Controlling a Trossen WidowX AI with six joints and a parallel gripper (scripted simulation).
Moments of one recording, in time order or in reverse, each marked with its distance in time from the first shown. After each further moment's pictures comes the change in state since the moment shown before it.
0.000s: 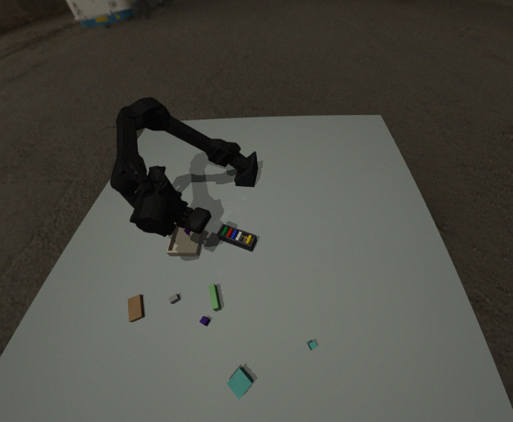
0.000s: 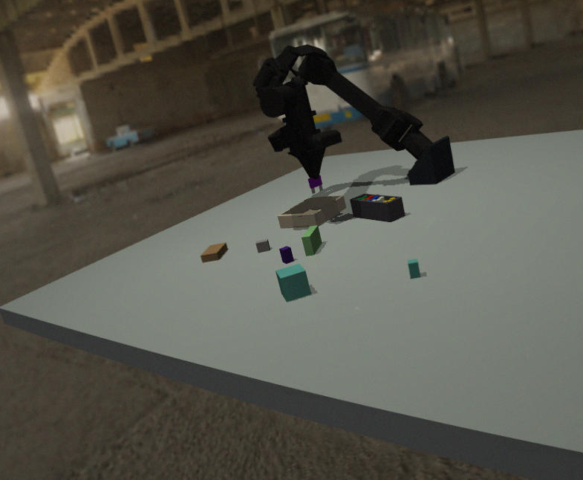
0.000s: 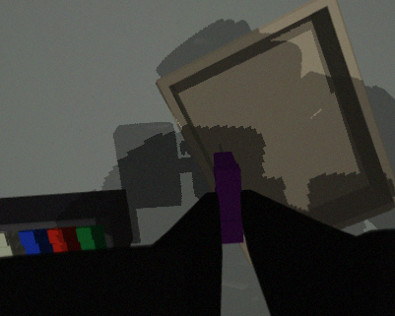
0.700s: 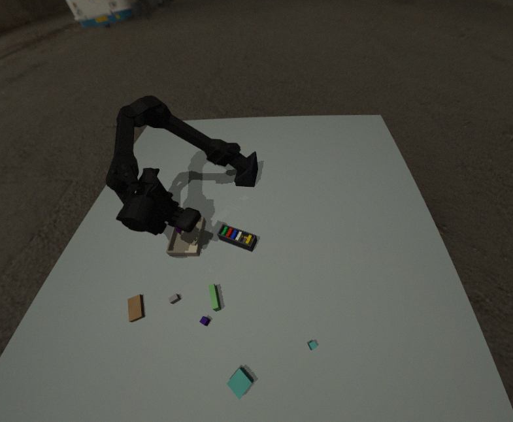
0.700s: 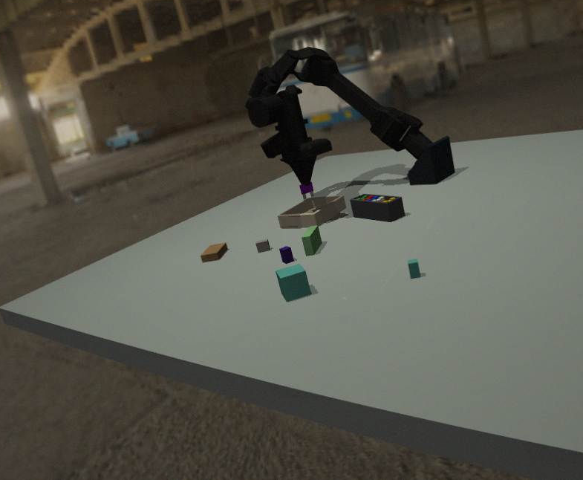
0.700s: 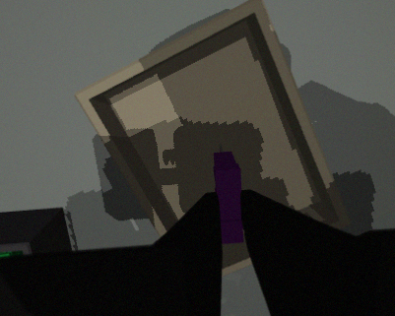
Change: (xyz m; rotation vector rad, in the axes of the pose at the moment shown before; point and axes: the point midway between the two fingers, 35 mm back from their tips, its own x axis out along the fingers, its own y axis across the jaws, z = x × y) arm 0.015 -0.038 0.002 0.006 -0.005 -0.012
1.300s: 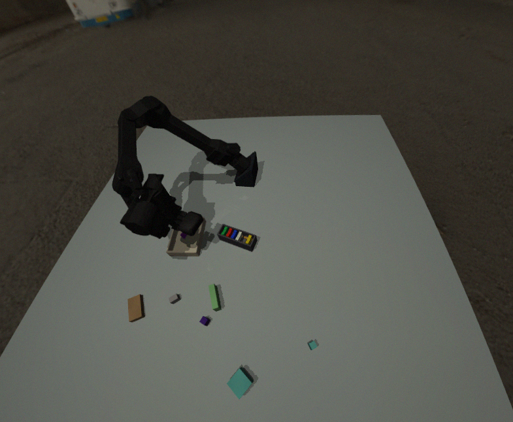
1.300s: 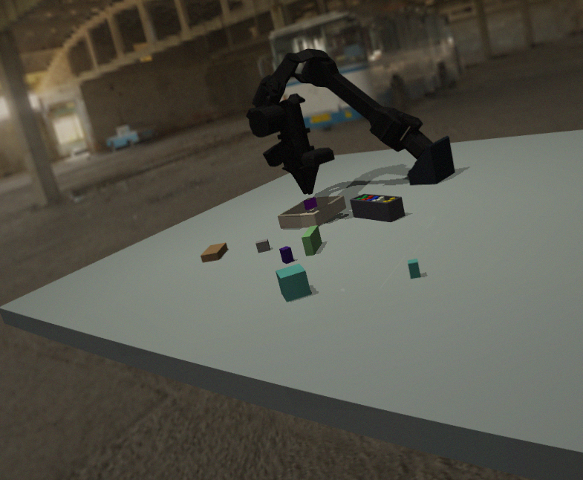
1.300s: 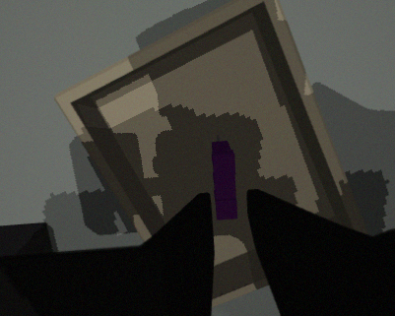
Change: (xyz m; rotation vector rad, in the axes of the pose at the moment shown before) arm 0.020 -0.001 -0.001 -0.001 0.000 -0.002
